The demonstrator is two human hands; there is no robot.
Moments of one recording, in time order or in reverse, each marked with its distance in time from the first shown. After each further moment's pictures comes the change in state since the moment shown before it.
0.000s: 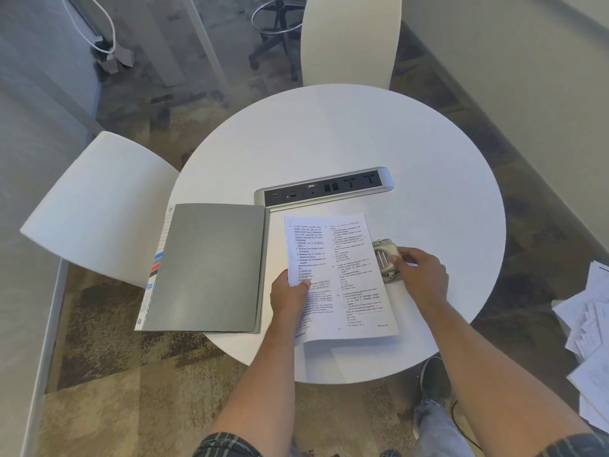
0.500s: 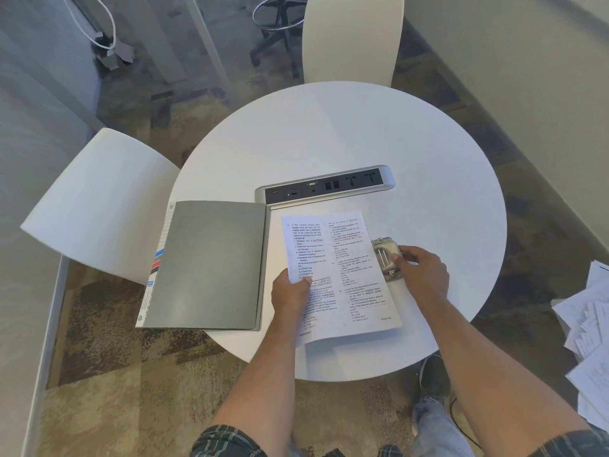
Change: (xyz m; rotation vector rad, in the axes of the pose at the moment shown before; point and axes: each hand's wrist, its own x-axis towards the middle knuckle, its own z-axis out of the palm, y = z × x) left_hand -0.001 0.007 0.003 0.024 0.031 -0.079; right_hand -0.002 -0.001 -0.001 -0.024 0.004 0.002
